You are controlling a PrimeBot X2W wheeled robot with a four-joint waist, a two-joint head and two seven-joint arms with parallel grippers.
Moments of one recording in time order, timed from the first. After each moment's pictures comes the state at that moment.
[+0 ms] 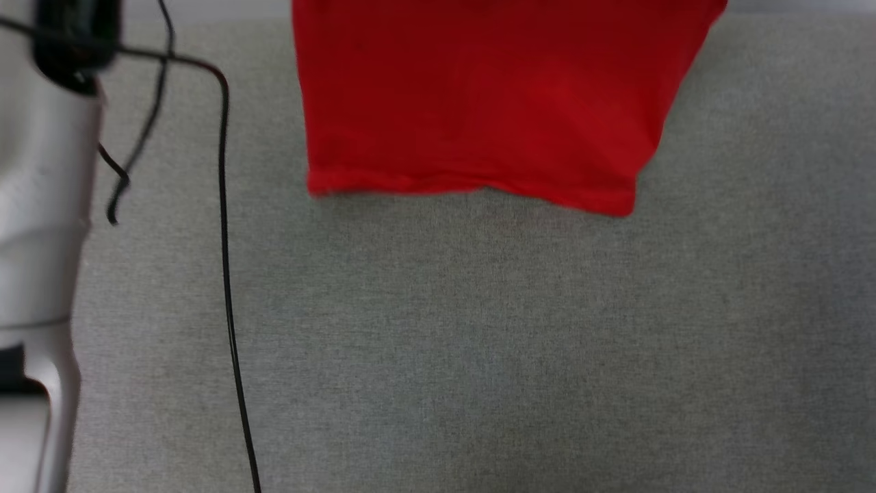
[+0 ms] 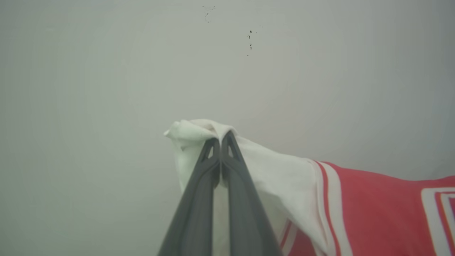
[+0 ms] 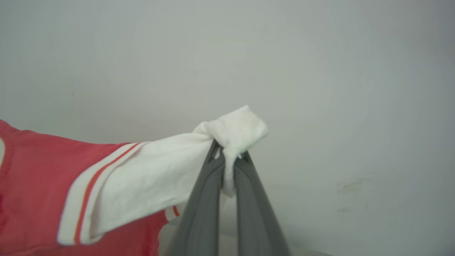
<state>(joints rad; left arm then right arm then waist) -1.20 0.38 -0.31 0.41 -0.53 0.03 -0.01 -1.06 -0.31 -0.07 0.22 0.21 0.13 0.41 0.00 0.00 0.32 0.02</state>
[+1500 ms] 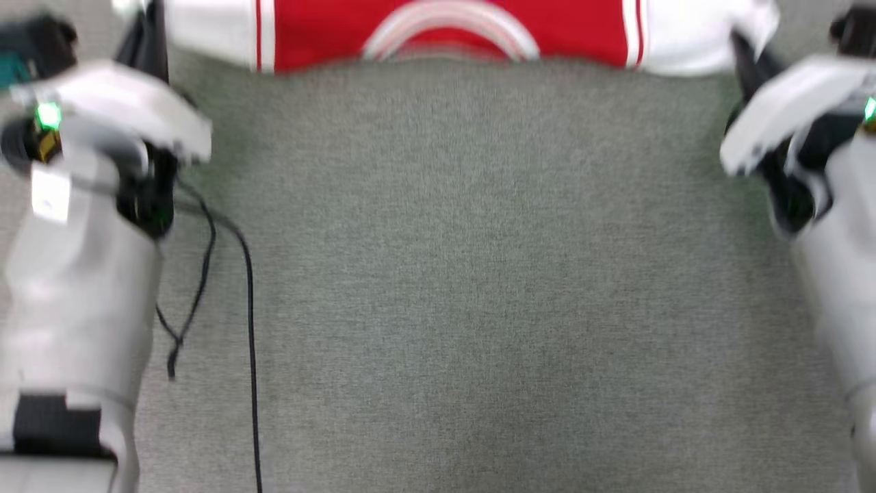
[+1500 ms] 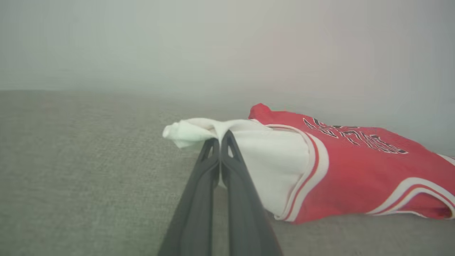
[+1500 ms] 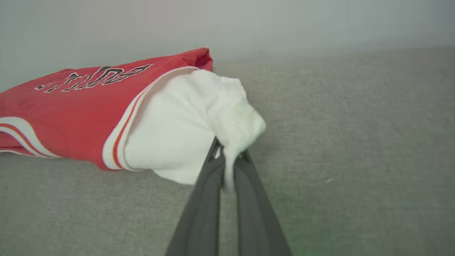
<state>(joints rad) -1.06 0.31 -0.22 0.96 -0.60 -0.13 -0.26 -1.06 -0.23 0.17 1.01 0.46 0.13 -0.07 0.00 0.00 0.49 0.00</state>
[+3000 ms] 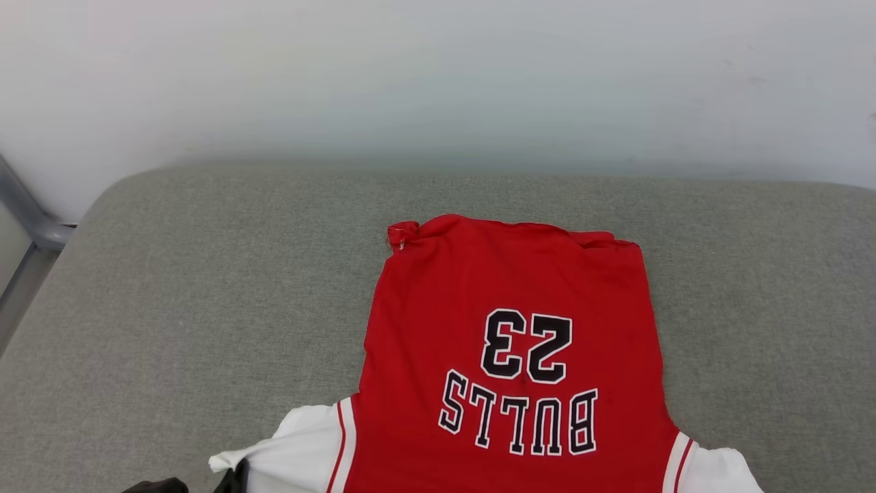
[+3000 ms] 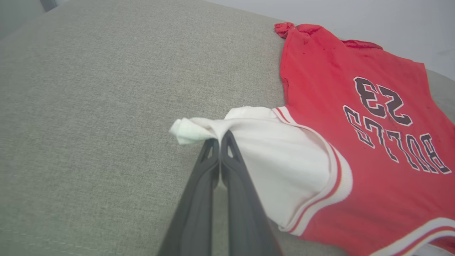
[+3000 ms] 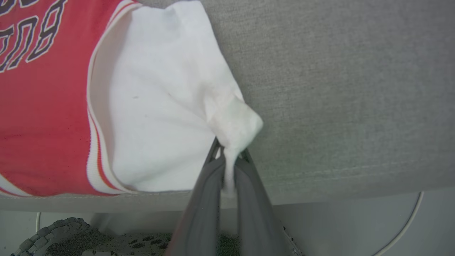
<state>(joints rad) 0.26 0.32 -0.17 -0.01 -0.54 0.15 -0.02 0.39 -0.05 -0.26 -0.02 0.28 0.13 0.45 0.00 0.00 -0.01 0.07</state>
